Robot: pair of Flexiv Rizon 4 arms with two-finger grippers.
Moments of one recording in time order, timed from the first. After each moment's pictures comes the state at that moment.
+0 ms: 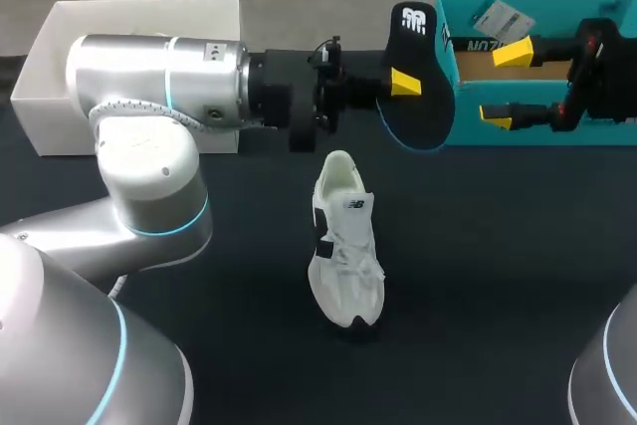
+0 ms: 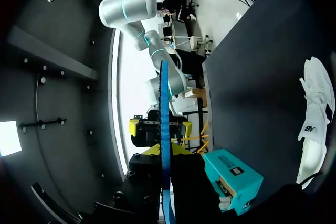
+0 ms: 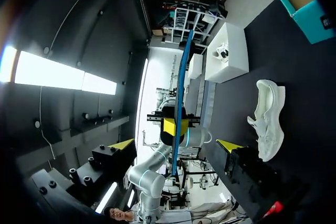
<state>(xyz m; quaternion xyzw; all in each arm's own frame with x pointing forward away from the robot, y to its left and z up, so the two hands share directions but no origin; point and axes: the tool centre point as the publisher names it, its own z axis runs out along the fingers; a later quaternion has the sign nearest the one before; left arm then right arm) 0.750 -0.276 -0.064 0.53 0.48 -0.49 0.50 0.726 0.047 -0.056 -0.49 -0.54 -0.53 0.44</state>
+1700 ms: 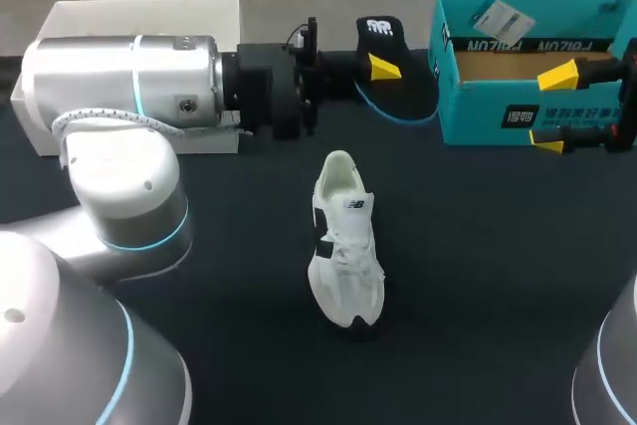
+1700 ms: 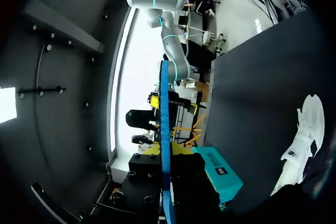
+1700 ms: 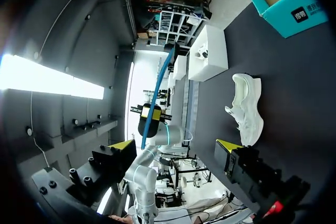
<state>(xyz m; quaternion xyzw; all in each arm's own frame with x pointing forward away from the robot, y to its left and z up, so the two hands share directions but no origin) 0.748 -0.247 -0.042 0.44 0.58 -0.51 0.46 0.703 -0.005 -0.074 -0.53 -0.55 -0.49 0.41</state>
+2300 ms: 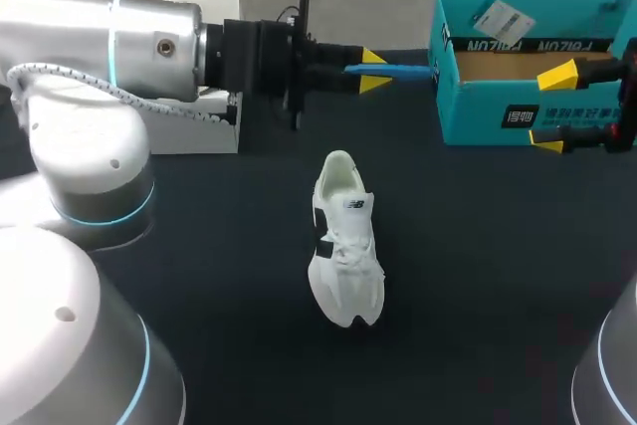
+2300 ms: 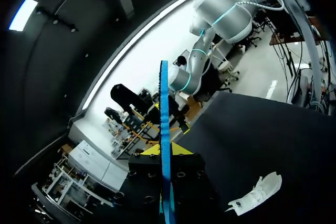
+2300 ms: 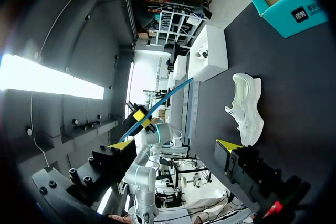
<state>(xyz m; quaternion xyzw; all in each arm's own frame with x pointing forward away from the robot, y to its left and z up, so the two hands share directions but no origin) 0.728 -0.235 -0.028 0.28 0.71 -0.59 0.27 0.704 -0.005 -0.074 -0.53 -0.55 -0.49 0.41</state>
